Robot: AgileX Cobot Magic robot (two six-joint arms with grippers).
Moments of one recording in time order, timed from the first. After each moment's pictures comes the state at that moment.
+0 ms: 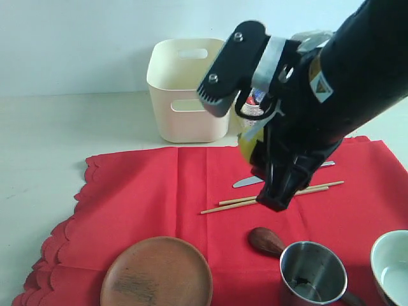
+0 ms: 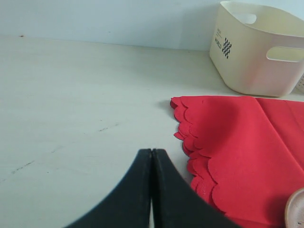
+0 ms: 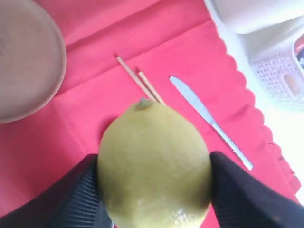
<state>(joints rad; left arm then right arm) -0.10 0.01 0.00 0.01 0.37 -0.13 0.84 1.37 -1.11 -0.29 0.95 -0.15</state>
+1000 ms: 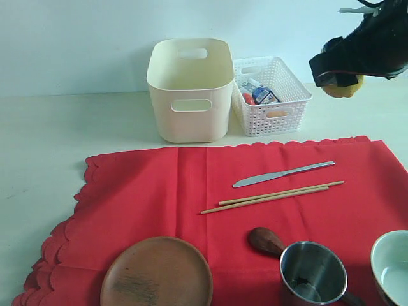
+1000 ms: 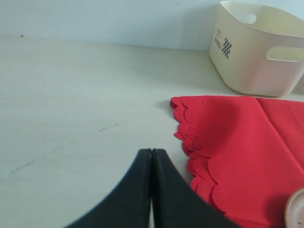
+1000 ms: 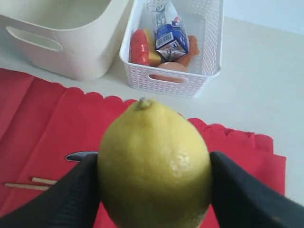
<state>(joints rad) -0.10 0.01 0.00 0.01 0.37 -0.13 0.26 1.41 -1.13 0.02 0.63 -0.10</state>
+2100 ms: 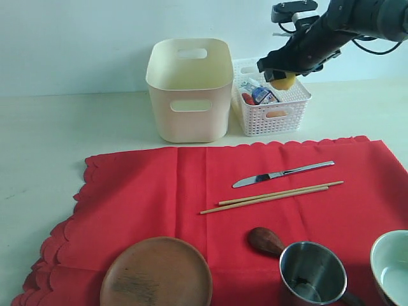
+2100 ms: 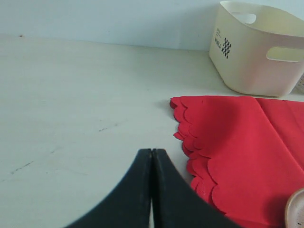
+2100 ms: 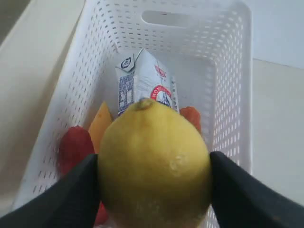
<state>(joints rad) -0.10 0.01 0.00 0.01 0.37 -0.13 0.15 2.29 -1.95 0.22 0.63 -0.30</state>
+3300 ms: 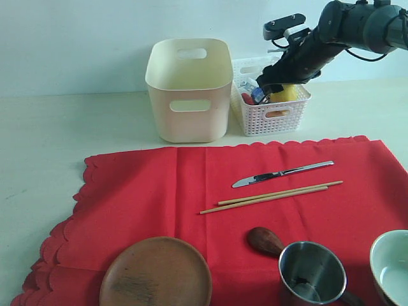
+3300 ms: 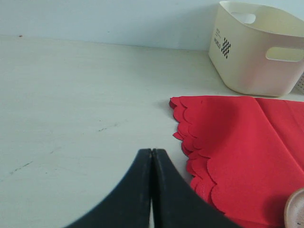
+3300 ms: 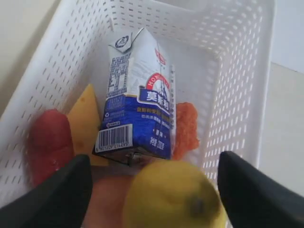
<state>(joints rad) -0.10 0.01 0.00 0.01 0.37 -0.13 0.15 2.37 -2.02 0.18 0.66 -0.41</state>
